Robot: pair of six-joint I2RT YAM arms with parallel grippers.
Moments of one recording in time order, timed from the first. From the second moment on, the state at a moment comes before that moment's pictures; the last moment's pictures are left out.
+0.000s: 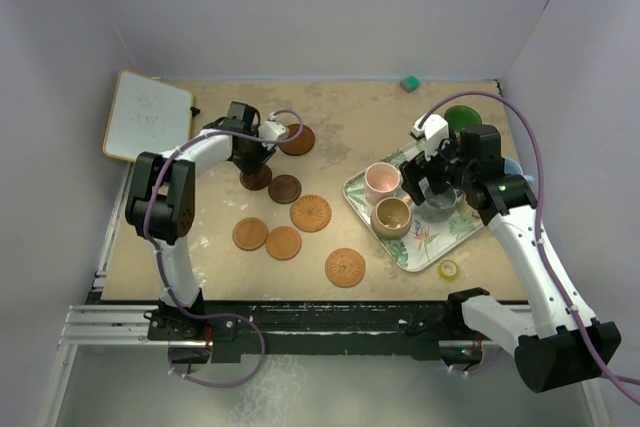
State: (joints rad) left arm -0.24 1.95 1.35 -0.49 0.13 0.53; right arm 0.20 1.03 1.06 -0.69 -0.28 -0.38
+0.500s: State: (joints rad) left arm -0.18 1.93 1.32 -0.49 0.15 0.52; right arm 0.20 1.03 1.06 -0.69 -0.28 -0.38
